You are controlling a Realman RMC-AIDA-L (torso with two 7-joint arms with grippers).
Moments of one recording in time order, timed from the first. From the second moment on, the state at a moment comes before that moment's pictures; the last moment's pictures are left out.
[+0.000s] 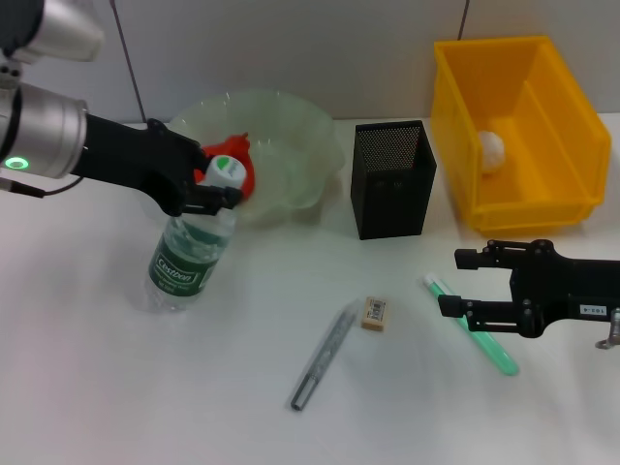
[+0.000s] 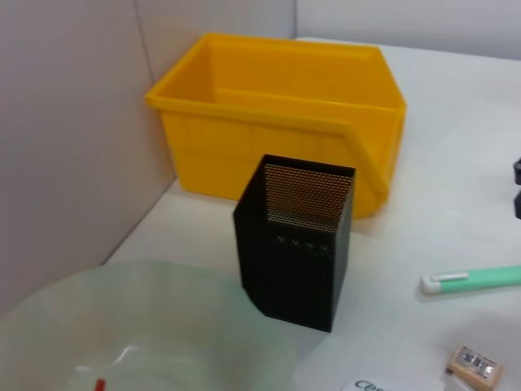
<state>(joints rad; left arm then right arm) -0.77 -2.04 0.84 1.05 2.37 1.52 -1.75 0.48 2.06 -0.75 -0.73 -1.99 -1.54 1.32</state>
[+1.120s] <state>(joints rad) -0.72 -2.01 0.64 1.05 2.35 1.56 -1.77 0.48 2.06 -0.75 -0.73 -1.98 -1.54 1.32</state>
